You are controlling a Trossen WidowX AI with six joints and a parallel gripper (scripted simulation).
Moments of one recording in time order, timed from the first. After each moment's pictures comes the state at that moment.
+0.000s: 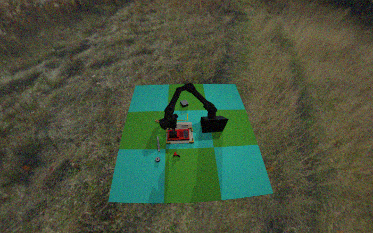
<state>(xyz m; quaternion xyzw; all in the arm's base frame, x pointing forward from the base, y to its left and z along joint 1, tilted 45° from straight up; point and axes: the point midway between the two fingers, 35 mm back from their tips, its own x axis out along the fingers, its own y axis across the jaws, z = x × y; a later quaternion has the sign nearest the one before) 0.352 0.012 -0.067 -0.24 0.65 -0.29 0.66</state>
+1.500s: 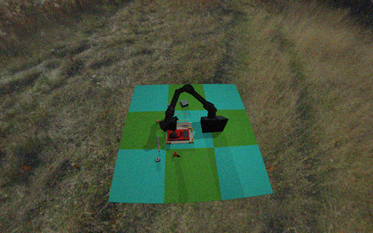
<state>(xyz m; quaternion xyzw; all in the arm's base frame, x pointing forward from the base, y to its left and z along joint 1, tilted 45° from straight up) 0.353 -0.011 -0.089 -0.24 0.65 -0.29 0.66</state>
